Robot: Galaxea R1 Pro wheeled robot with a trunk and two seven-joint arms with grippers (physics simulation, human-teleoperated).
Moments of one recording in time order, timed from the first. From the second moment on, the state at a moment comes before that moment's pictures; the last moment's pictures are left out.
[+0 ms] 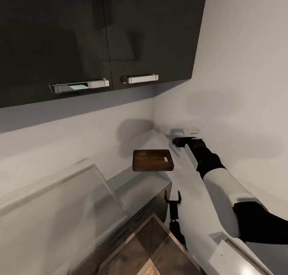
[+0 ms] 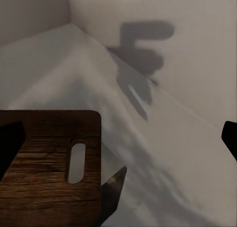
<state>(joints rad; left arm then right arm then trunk) 0.01 -0.02 0.01 -0.25 0.06 -0.54 0.00 -1.15 0.05 0.06 -0.63 -0.01 0.49 -0.10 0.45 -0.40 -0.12</state>
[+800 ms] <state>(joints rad) 0.01 -0.02 0.02 -0.25 0.06 -0.53 0.00 -1.15 0.04 0.06 -0.55 -0.01 0.48 -0.10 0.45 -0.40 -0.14</state>
